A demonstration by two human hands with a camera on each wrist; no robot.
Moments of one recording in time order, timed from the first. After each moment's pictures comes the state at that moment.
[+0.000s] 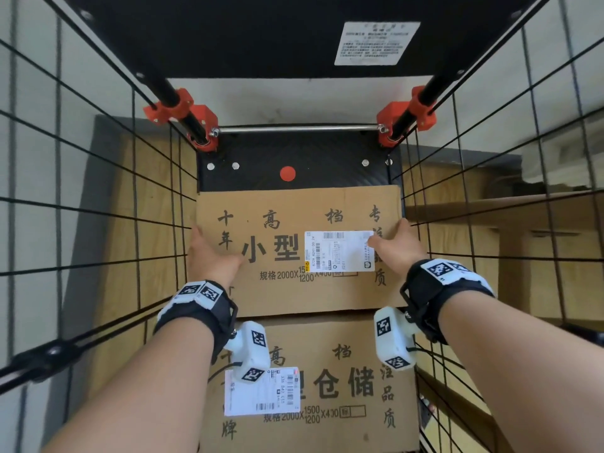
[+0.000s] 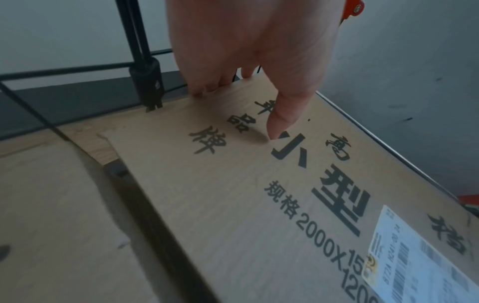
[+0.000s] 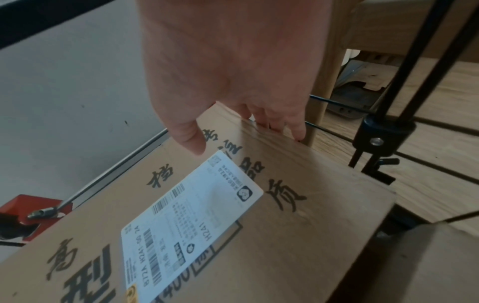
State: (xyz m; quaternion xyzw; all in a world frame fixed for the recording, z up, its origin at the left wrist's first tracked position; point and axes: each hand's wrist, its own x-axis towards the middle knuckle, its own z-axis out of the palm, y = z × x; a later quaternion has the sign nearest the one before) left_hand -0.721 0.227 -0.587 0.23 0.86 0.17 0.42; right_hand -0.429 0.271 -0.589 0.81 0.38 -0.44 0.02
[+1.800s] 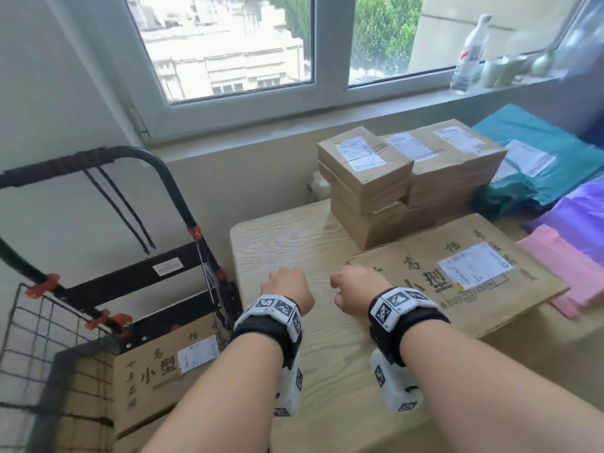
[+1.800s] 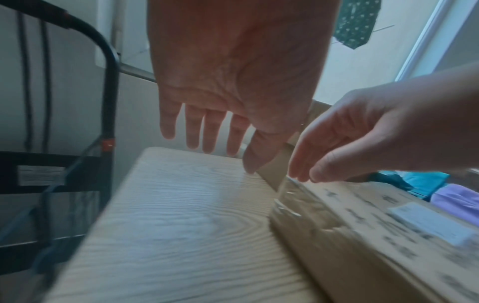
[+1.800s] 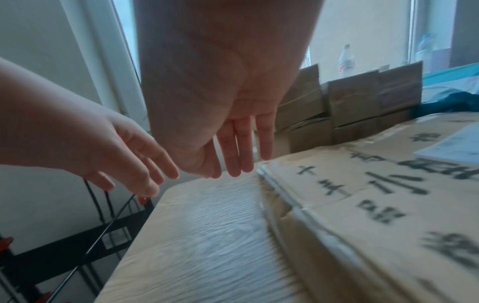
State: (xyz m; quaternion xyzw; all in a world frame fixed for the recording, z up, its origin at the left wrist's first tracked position) left_hand -0.240 0.080 -0.135 0.79 0.58 -0.11 0.16; right_hand -0.105 0.030 -0.130 0.71 0.69 -0.15 0.06
